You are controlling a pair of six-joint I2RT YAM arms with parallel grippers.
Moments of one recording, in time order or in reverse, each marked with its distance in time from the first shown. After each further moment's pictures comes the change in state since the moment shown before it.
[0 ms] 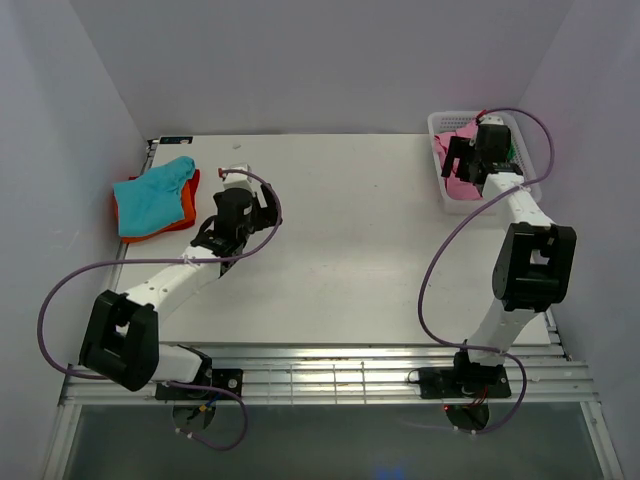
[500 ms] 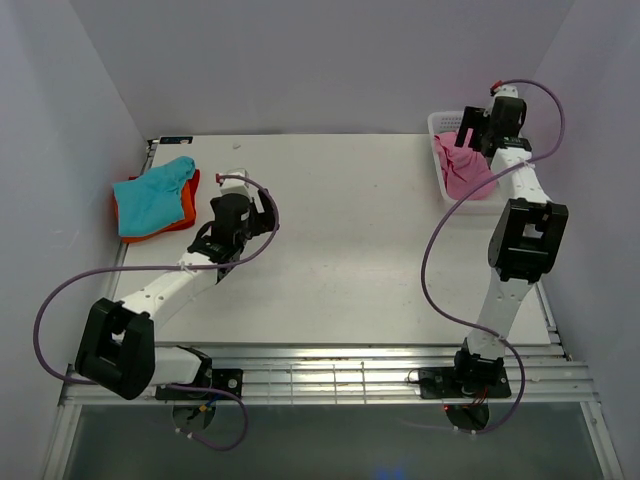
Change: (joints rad) left arm 0.000 -0.044 -0.047 -0.010 -0.013 0.008; right arm -0.068 0.253 0.376 0.022 -0.058 -0.048
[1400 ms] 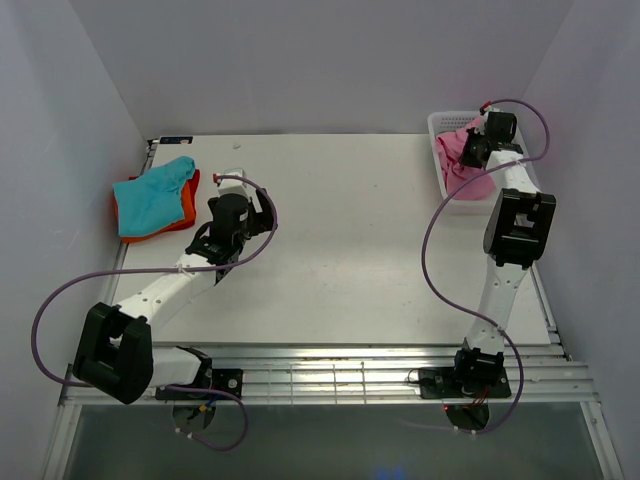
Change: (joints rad) left arm 0.000 -0.029 0.000 -0.017 -0.022 -0.001; right arm -0.034 0.261 0.177 -0.101 -0.170 0.037
